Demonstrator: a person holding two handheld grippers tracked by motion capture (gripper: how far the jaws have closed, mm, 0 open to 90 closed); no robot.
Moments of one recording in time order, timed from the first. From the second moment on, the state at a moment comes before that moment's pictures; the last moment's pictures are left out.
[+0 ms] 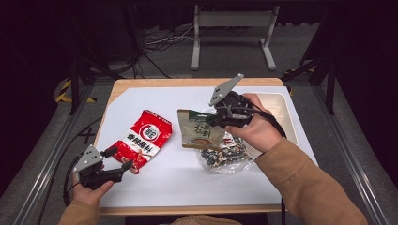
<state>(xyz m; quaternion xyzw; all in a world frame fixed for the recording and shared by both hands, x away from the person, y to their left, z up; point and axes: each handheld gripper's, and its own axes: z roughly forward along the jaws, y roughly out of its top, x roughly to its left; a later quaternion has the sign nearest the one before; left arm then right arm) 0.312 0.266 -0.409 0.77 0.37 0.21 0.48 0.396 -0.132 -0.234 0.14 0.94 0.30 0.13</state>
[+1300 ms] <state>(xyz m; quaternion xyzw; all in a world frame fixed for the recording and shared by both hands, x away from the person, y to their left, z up) 0.310 0.267 -0.410 0.76 0.38 0.21 0.48 0.447 -0.239 -0.208 0.16 0.93 0.27 0.19</state>
